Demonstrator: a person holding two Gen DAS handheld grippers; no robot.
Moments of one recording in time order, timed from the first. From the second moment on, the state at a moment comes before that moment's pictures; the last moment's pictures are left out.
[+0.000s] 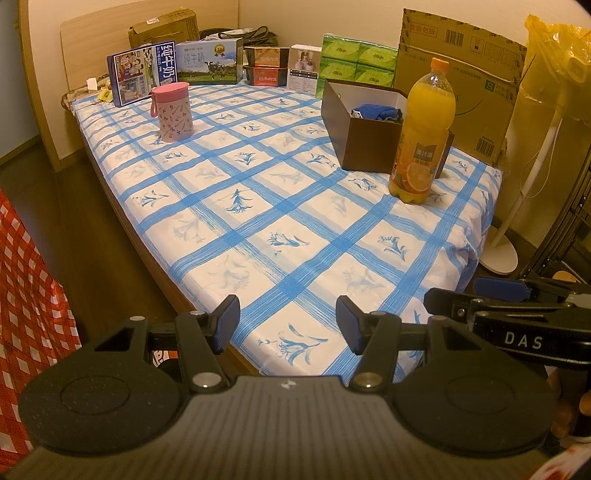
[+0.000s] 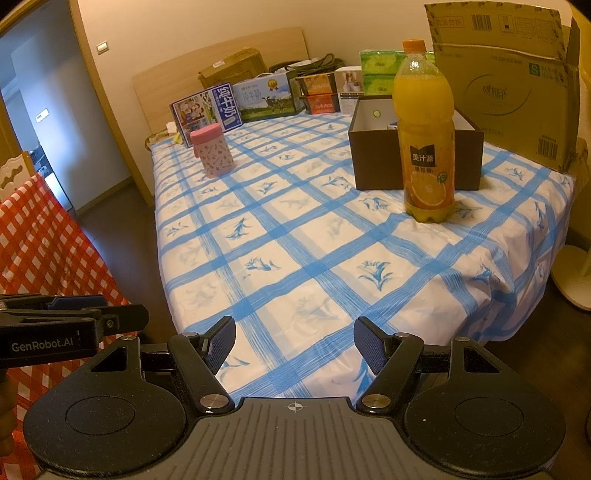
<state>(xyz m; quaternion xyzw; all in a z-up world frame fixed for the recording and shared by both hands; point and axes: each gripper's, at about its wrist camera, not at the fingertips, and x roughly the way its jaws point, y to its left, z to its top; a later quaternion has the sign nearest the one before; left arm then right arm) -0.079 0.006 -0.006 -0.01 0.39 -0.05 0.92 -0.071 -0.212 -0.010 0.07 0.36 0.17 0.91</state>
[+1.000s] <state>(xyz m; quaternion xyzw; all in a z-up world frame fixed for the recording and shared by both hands) -0.075 0.006 -0.007 -0.01 0.39 -0.05 0.92 -0.070 -0.211 -0.013 0.07 0.37 0.17 0.91</state>
